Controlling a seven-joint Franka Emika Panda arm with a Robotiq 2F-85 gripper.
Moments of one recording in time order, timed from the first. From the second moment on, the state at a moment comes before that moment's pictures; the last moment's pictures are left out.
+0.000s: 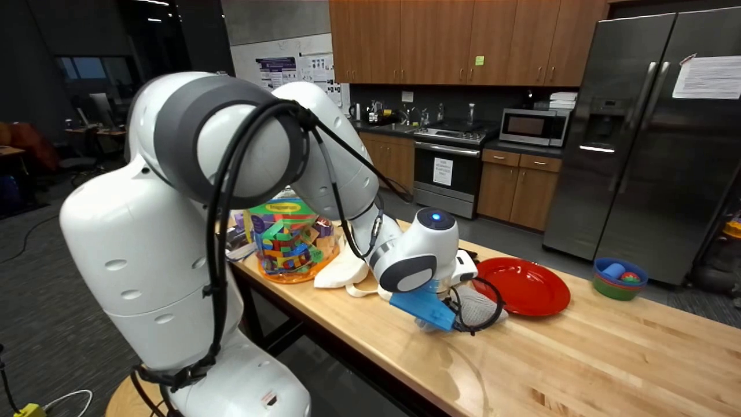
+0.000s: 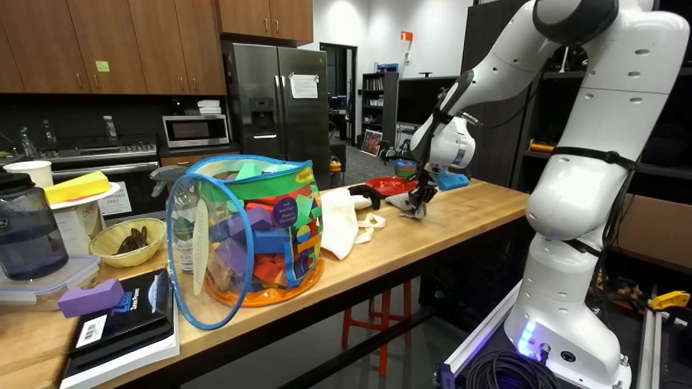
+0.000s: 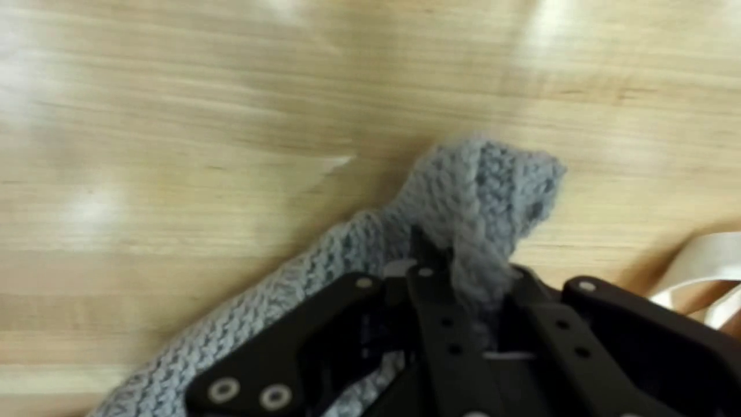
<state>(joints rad) -0.07 -0.11 -0.25 -2.69 0.37 2.82 -0.58</state>
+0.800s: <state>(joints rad) -0.07 -0.16 -0.18 -2.77 0.17 2.78 -0.26</state>
